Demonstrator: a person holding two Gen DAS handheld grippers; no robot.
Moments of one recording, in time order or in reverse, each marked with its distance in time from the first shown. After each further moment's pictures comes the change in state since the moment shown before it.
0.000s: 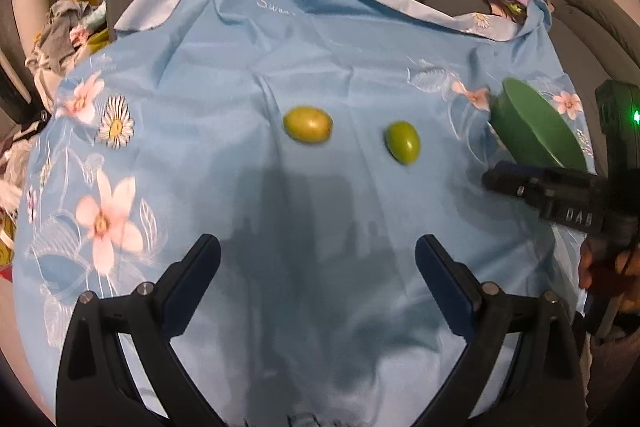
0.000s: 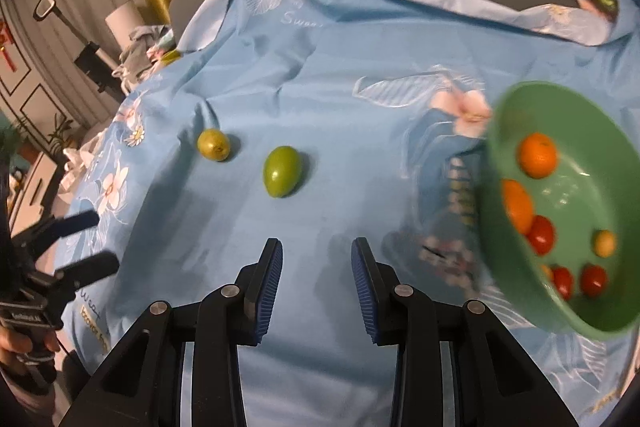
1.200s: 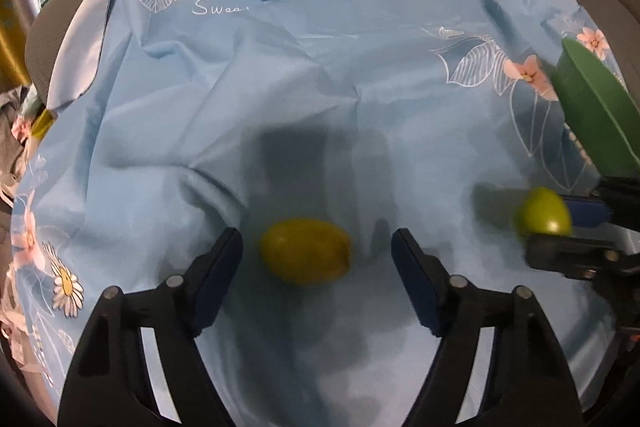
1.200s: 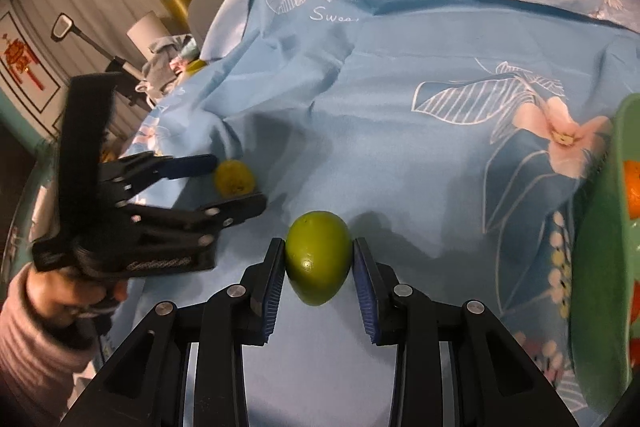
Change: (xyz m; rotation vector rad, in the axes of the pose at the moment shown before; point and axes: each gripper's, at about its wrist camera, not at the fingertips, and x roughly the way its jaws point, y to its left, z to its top) left arm 0.117 -0.011 0.084 0.259 0.113 0.066; right arm 0.041 -0.010 0.029 0.040 -0.013 0.167
